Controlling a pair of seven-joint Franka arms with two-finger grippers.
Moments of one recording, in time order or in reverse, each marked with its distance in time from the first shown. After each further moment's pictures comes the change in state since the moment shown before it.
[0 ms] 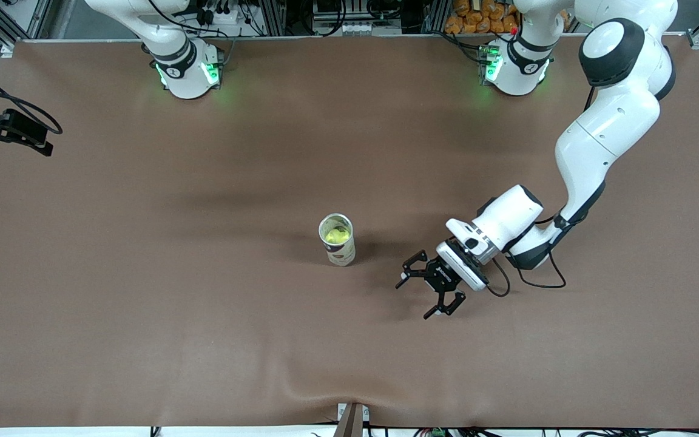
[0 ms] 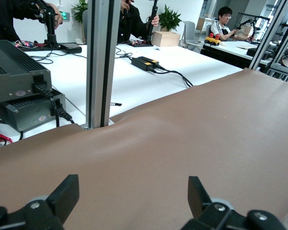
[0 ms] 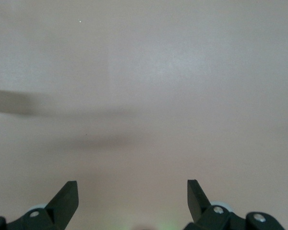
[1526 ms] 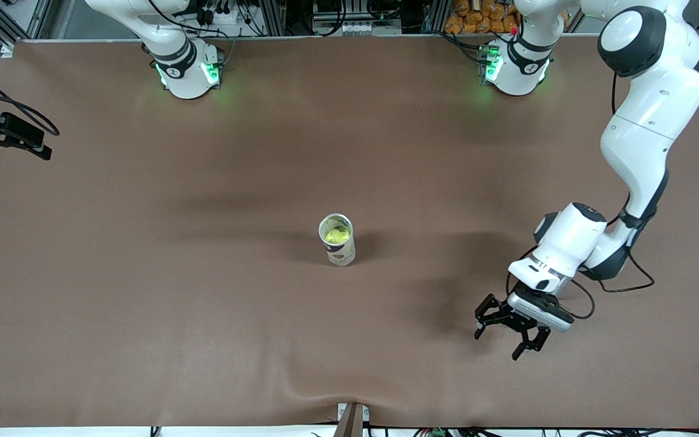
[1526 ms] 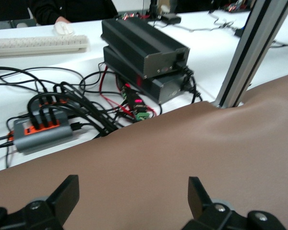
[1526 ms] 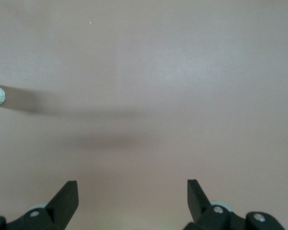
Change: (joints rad) left arm 0.082 -0.130 0.119 0.081 -0.115 -0.272 -0.020; right arm 0.005 -0.004 -0.047 -0.041 0.050 0.045 -0.084
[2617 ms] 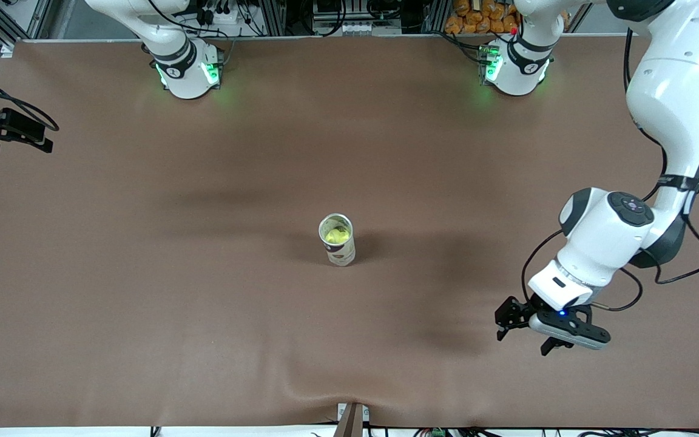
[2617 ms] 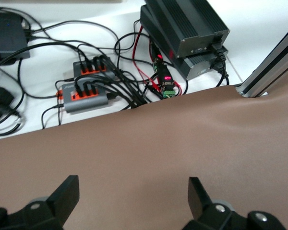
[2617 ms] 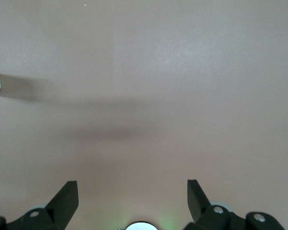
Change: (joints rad) left arm 0.005 -0.243 -0.103 0.075 -0.278 -0.650 -0.008; right arm -0.002 0.000 -0.008 0.000 -0.001 -0.056 0.002
